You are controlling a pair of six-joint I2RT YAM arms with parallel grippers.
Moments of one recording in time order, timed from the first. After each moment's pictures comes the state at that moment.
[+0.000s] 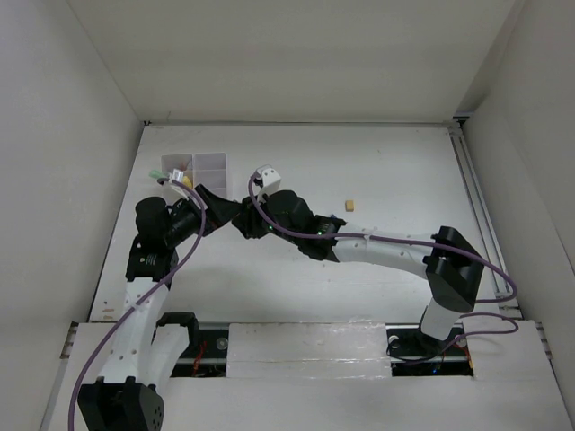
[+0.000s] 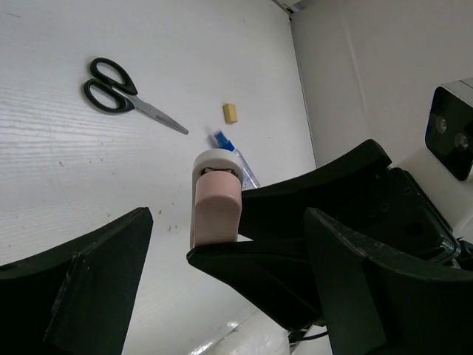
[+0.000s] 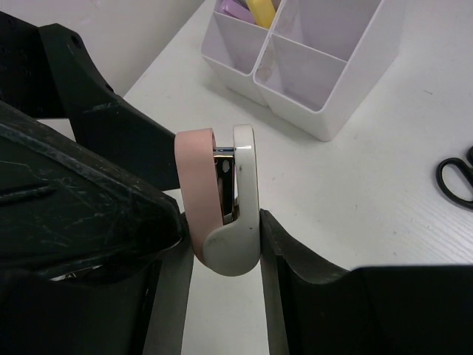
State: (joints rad) left arm -0.01 0.76 0.62 -0.16 0.63 -0.77; right arm 1.08 1.73 1.28 0.17 0.17 0.45
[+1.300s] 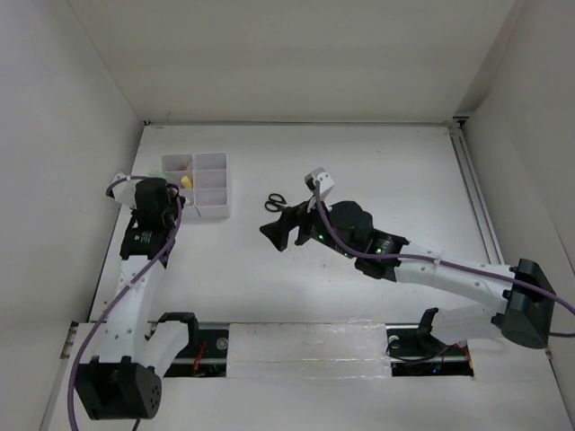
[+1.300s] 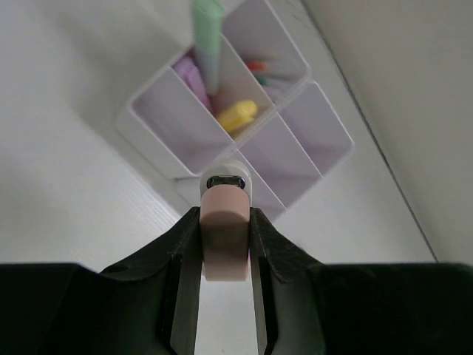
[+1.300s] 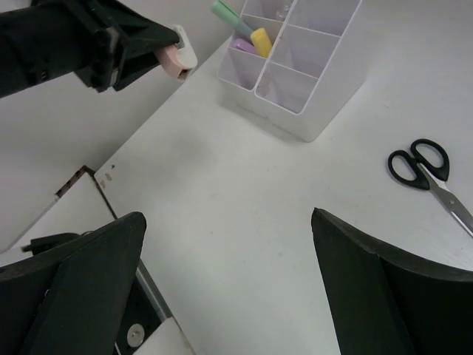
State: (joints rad) left arm -0.01 0.85 0.79 -0.40 -0.28 -0.88; right arm 1.05 1.32 0.96 0.24 0.12 0.43
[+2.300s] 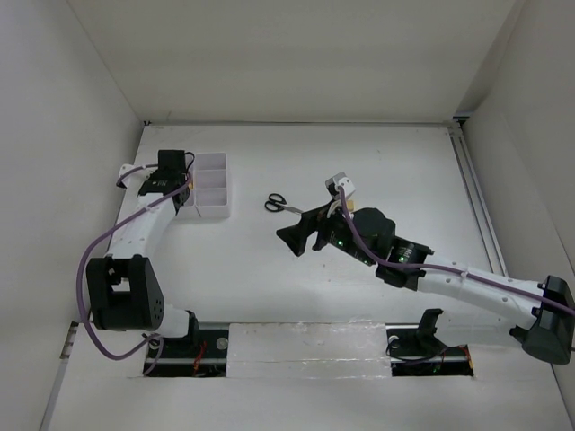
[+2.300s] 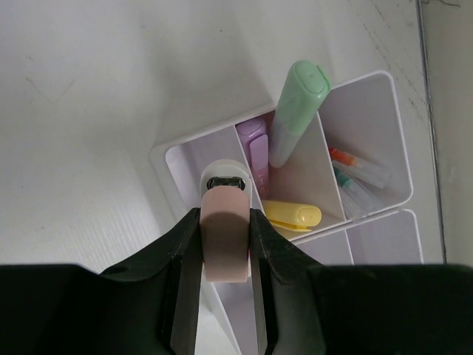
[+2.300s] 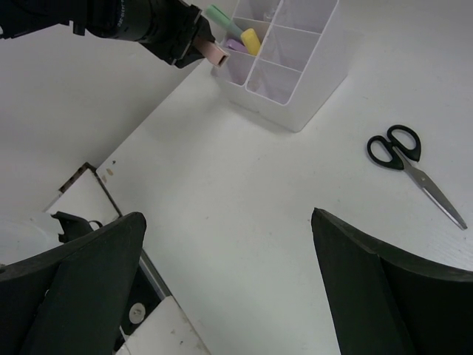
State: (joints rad) left arm -0.01 1.42 1.08 -0.55 -0.62 -1.24; right arm 1.04 1.11 0.85 0.15 0.15 0.44
